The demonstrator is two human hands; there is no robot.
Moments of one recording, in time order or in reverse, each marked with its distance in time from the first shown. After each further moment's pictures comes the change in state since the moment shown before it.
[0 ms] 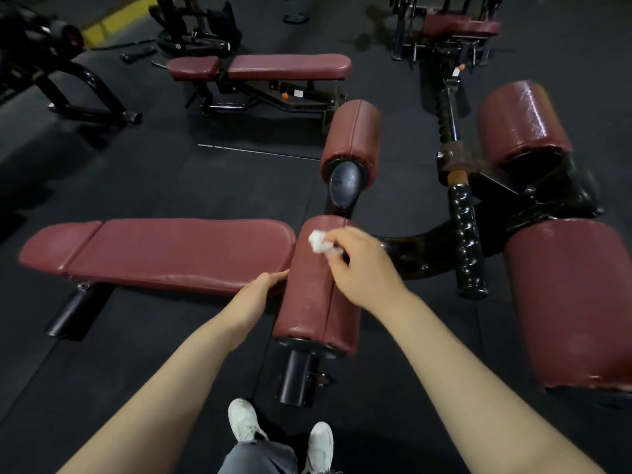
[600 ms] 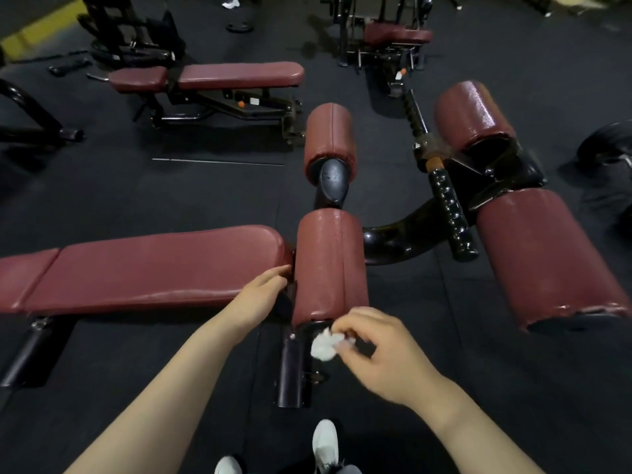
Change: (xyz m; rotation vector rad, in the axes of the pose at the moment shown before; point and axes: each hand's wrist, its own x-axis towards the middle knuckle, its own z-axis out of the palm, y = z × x) left_hand -0.007 0.004 -0.030 0.177 -0.103 0.103; right_hand -0.125 -0.069 0.011 0.121 -0.067 0.086
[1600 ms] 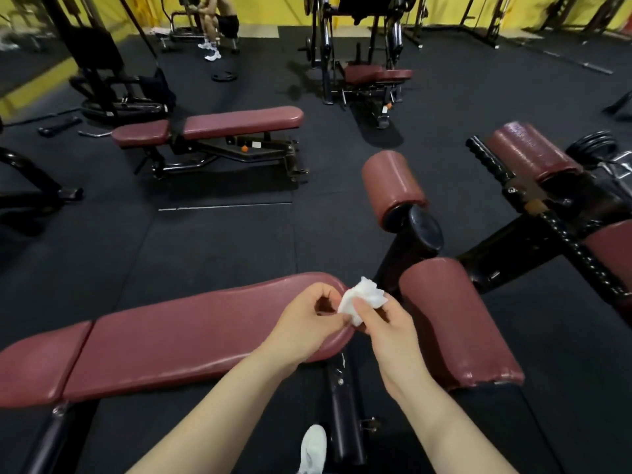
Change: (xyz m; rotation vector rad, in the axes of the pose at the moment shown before) left_hand 0.008 0.011 -0.169 0.010 -0.139 0.313; right_hand 0.177 -0.100 0.150 0.735 0.591 0.585
